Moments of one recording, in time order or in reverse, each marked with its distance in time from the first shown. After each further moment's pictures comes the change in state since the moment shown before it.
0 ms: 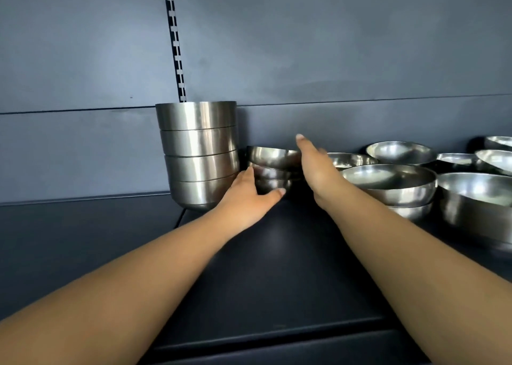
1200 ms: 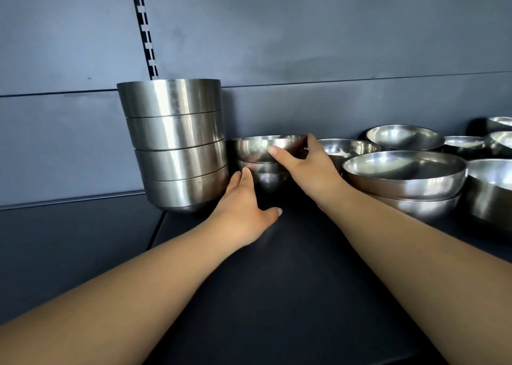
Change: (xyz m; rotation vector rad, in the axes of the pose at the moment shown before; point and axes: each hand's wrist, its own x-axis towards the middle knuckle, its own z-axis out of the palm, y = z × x) left_hand 0.009 -0.017 0.015 0.113 -0.150 -0.006; right_hand 0.012 0.028 0.007 -0.193 -0.042 -0.170
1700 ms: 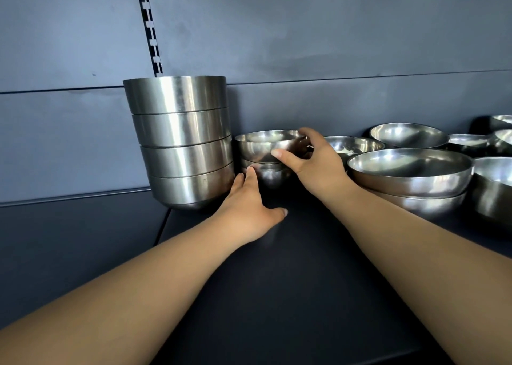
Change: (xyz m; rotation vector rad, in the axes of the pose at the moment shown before) left_hand 0.000 -0.001 -0.002 -0.007 -0.065 -0.040; right_hand -0.002 0.000 -0.002 -0.117 0.084 -0.108
